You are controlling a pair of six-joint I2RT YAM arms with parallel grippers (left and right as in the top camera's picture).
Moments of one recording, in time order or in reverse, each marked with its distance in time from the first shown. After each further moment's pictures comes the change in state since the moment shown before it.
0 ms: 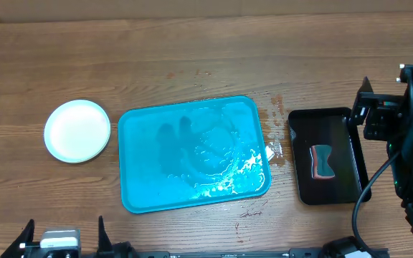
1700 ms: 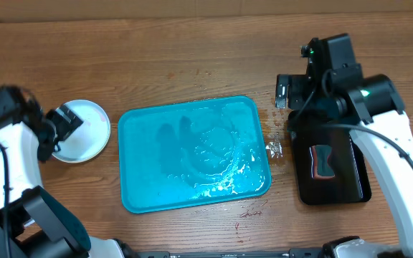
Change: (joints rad) left arm 0.319 1.230 -0.225 0.605 0.121 -0.545; right arm -0.001 0.492 -0.007 -0.047 -0.431 0.204
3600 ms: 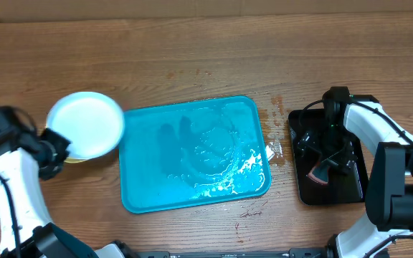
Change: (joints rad) left arm 0.114 -0.196 -0.167 -0.062 0.023 -0.158; right arm -0.308 0.371 -0.439 0.011 -0.056 0.342
